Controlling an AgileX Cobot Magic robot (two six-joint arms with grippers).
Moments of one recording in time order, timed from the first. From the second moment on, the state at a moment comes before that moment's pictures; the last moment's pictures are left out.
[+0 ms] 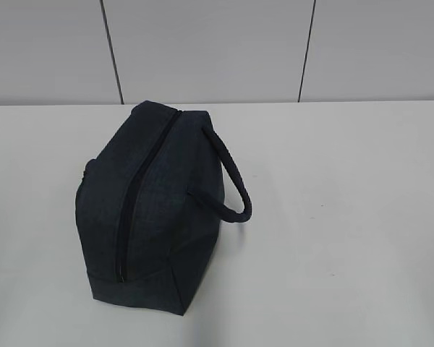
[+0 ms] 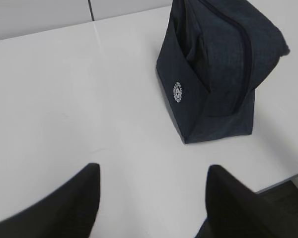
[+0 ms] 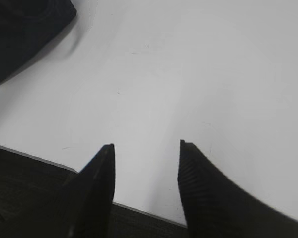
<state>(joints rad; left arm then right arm) -0.21 0.01 -0.53 -0.08 1.11 0.09 0.13 -0.02 -0.50 0.08 1.16 -0.16</state>
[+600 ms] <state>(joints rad) -0.21 0.00 -0.53 -0.08 1.11 0.09 0.12 -0.02 -0.50 0.08 1.16 -0.16</state>
